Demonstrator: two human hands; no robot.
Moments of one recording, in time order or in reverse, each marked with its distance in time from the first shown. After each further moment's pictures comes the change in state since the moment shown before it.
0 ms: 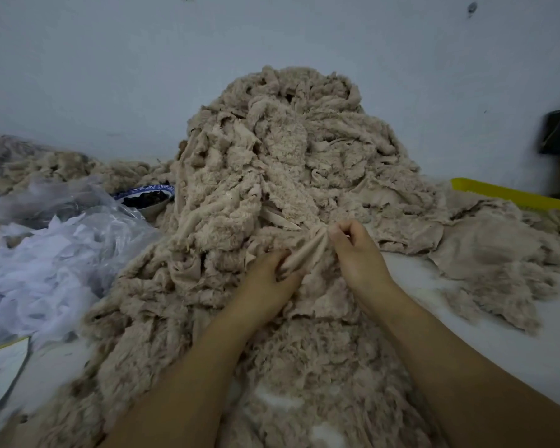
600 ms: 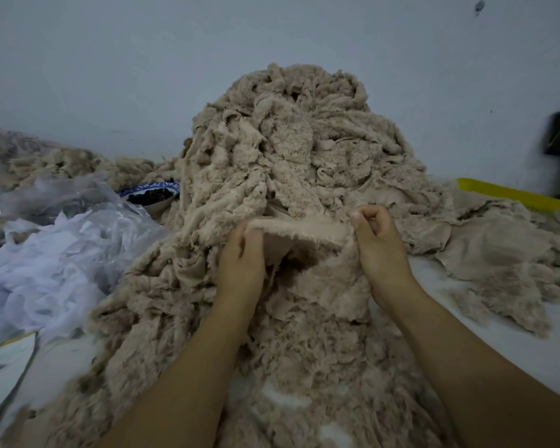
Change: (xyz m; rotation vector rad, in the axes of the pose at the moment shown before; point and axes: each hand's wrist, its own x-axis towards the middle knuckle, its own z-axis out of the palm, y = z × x) left_hand -0.014 0.018 -0.022 -0.503 0.521 -0.028; right_hand -0.001 -0.015 -0.009 0.100 0.158 -0.065
